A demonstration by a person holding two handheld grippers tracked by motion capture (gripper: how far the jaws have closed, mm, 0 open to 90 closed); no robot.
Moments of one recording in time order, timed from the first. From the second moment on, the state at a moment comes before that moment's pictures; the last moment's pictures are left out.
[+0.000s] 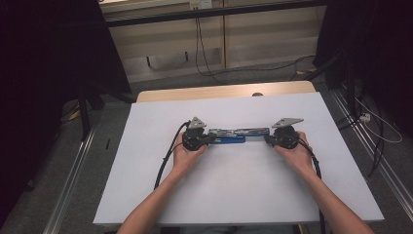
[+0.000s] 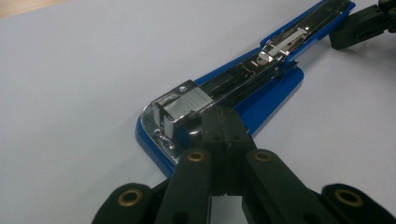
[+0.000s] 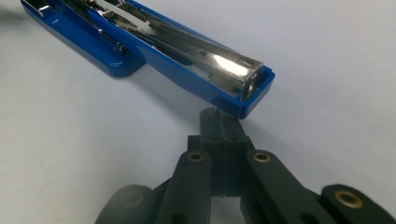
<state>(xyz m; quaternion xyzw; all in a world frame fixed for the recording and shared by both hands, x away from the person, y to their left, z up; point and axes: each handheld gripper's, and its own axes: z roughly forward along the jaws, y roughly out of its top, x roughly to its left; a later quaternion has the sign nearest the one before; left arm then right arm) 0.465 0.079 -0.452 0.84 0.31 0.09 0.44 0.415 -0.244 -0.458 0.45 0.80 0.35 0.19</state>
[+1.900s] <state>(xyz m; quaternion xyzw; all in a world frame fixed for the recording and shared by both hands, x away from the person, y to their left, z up) 0.462 0.077 -0.454 0.83 0.31 0.10 0.45 0.413 -0.233 -0.449 0.45 0.76 0.43 0.21</state>
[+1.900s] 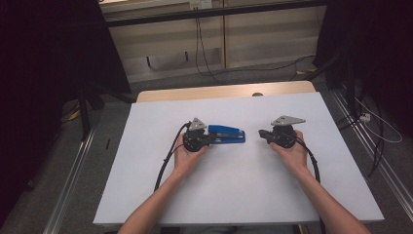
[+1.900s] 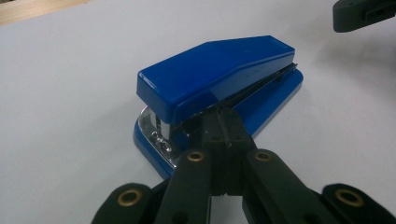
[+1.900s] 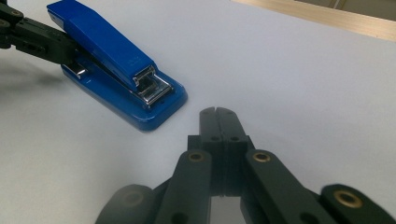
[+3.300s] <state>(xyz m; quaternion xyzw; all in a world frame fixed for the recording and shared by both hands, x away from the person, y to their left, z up) 0.443 0.098 -0.445 0.81 0.34 0.11 0.47 0.401 -0.226 -0.437 0.43 0.73 0.47 0.23</state>
